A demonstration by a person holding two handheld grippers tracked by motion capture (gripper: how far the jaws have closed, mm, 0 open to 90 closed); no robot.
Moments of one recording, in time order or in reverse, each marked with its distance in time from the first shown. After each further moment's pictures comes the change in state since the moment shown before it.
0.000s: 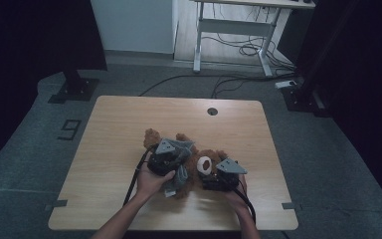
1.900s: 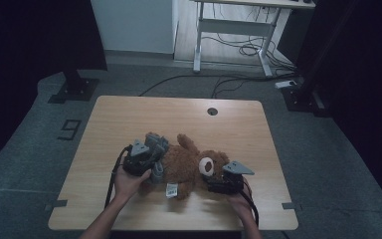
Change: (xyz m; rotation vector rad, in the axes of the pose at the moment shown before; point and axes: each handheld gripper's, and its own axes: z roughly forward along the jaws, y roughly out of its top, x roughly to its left) left arm 0.052 -0.040 -0.037 0.019 0.179 -0.065; right arm -0.011 -0.013 -0.009 0.045 0.061 0.129
